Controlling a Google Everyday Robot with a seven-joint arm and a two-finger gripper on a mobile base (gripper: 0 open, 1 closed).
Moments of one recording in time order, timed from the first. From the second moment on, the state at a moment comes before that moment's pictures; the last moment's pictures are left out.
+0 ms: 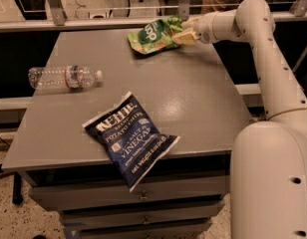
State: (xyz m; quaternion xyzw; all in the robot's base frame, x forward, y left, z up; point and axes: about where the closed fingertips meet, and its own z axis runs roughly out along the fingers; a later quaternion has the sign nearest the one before) arm 0.869 -0.119 0.871 -0.46 0.70 0.14 0.53
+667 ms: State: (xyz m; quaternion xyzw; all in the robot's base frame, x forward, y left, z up) arm 0.851 -0.132 0.900 -0.46 0.69 0.13 0.54
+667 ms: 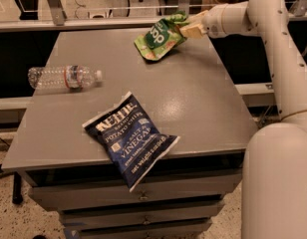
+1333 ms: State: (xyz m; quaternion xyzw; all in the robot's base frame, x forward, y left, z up) arm 0.799 -0.153 0.942 -0.44 0.70 0.14 0.55
